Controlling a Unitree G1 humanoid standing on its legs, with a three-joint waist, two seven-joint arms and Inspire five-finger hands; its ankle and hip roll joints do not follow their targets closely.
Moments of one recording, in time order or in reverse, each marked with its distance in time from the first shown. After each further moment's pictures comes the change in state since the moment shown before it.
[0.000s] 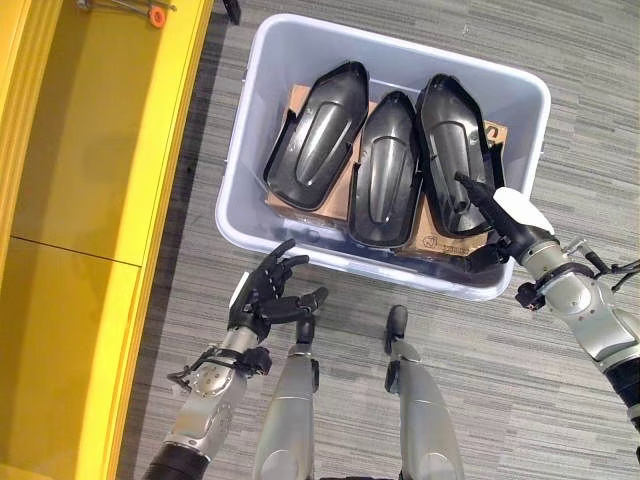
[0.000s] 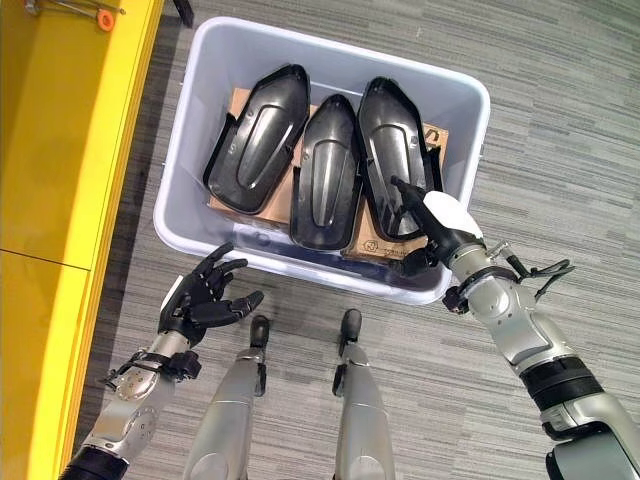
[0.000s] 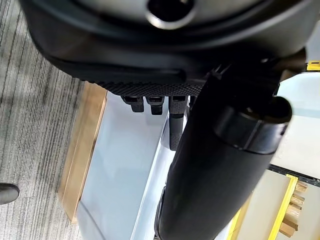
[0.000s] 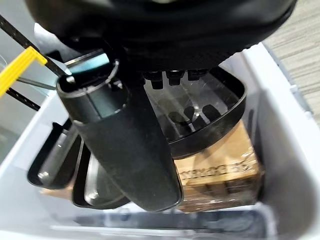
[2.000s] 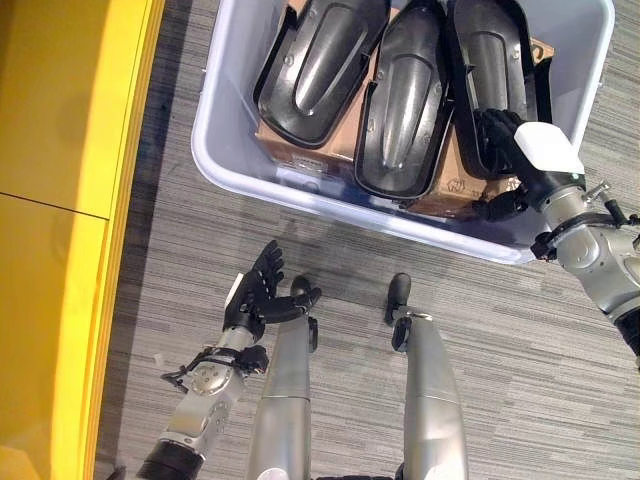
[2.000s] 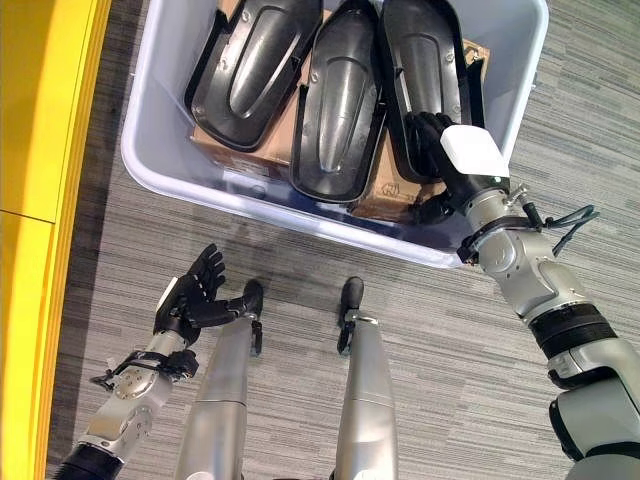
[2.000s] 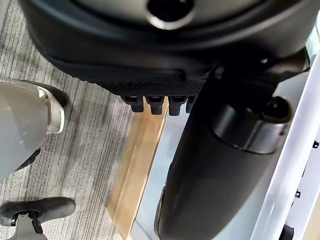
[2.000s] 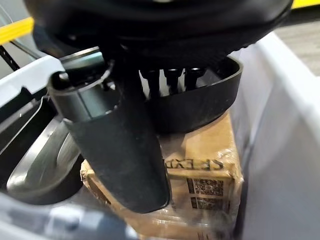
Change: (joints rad) left arm -0.008 0.041 -0.037 0.011 -0.005 0.015 0.085; right arm -0.339 -0.057 0.160 0.199 -0.096 0.001 -0.163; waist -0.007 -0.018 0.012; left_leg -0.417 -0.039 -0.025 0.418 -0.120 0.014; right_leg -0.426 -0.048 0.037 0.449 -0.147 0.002
